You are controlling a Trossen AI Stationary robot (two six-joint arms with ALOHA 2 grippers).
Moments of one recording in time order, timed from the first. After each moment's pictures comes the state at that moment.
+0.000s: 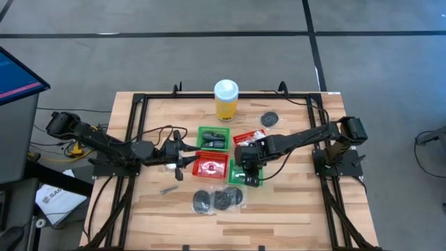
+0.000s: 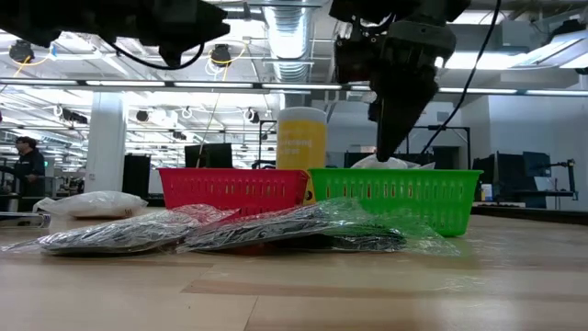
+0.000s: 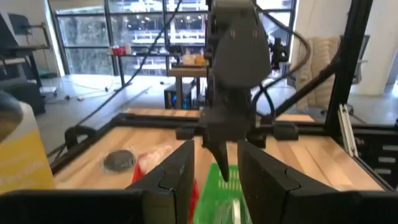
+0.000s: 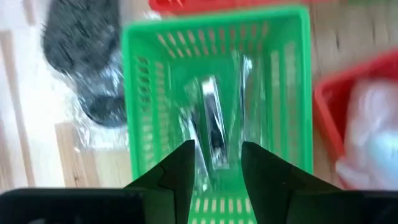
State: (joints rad) left arm -0.27 1.06 0.36 0.74 -0.42 0.02; right arm 0.13 1.73 1.21 -0.73 -0.05 0.28
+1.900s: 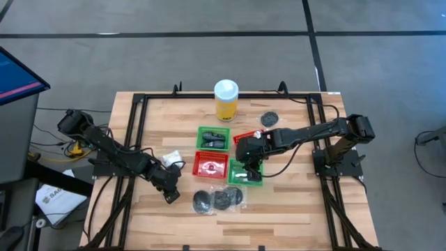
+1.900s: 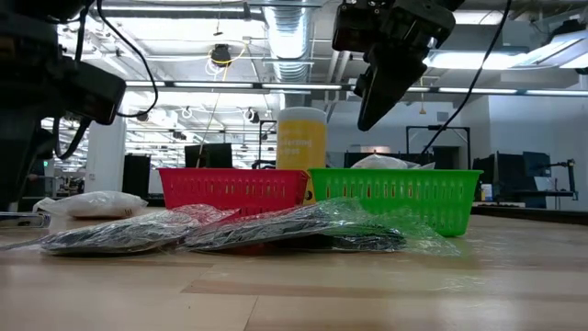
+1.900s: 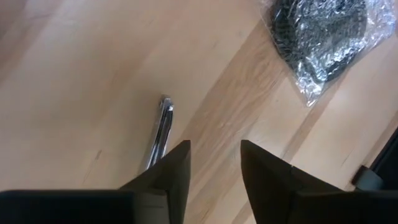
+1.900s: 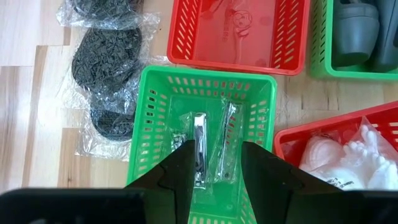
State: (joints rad) left arm -0.47 1.28 0.56 -0.42 0.07 -1.17; right arm 0.09 1.64 1.21 -0.67 -0.05 0.08
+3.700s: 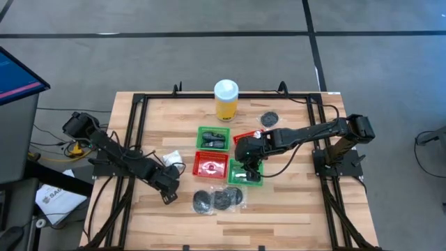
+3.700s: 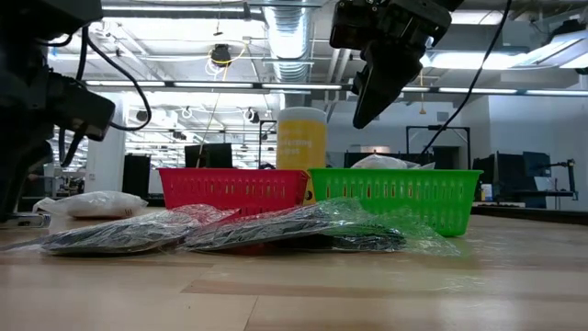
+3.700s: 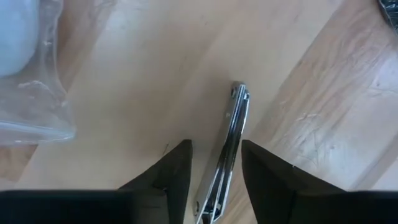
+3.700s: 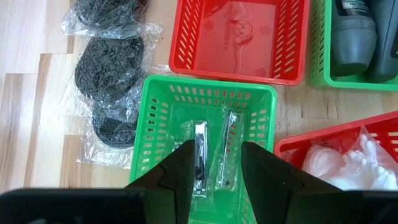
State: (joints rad) left arm -0.51 1.42 0.57 -0.53 0.00 -1.10; right arm 0.09 1.64 1.21 -0.64 -0.05 0.08
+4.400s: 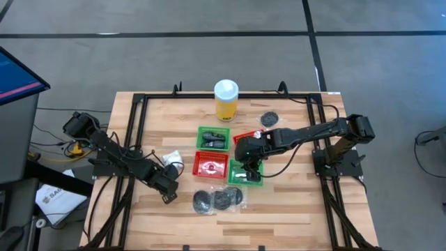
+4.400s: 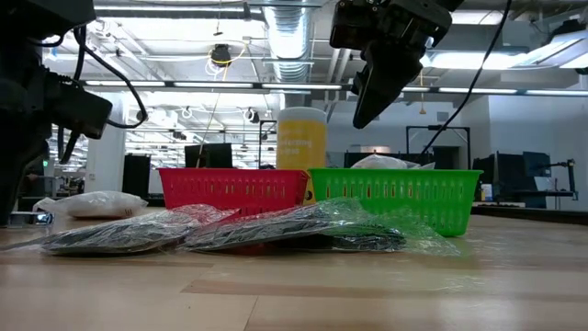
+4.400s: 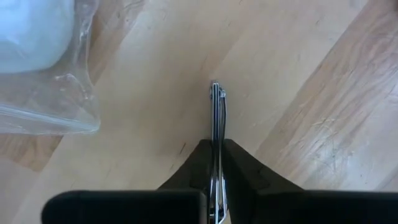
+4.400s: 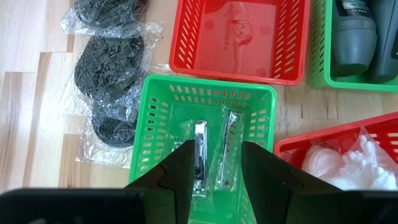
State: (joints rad) left arm -0.52 1.39 0.59 -0.58 -0.07 -1.13; right arm 0.09 1.64 1.21 -0.64 -0.05 0.07
